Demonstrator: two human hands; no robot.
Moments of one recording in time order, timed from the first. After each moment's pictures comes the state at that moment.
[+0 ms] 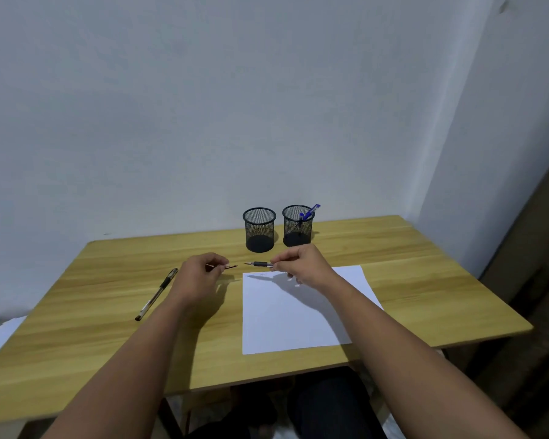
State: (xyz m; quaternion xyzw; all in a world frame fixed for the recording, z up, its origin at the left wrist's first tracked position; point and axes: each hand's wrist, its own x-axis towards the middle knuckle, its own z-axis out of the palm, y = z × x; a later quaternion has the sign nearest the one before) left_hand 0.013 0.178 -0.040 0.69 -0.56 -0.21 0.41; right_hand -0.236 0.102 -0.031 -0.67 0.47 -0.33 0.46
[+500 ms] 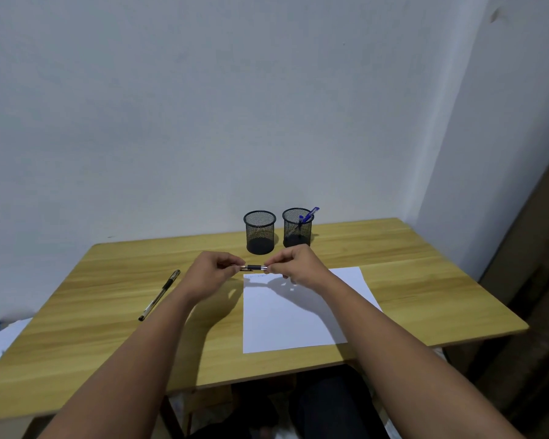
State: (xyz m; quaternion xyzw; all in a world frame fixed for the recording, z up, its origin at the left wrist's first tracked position) left_hand -0.005 0.182 -0.015 0.63 -0.60 -0.28 0.41; right_hand -0.230 0.110 -0.023 -0.69 0.43 -0.33 0.48
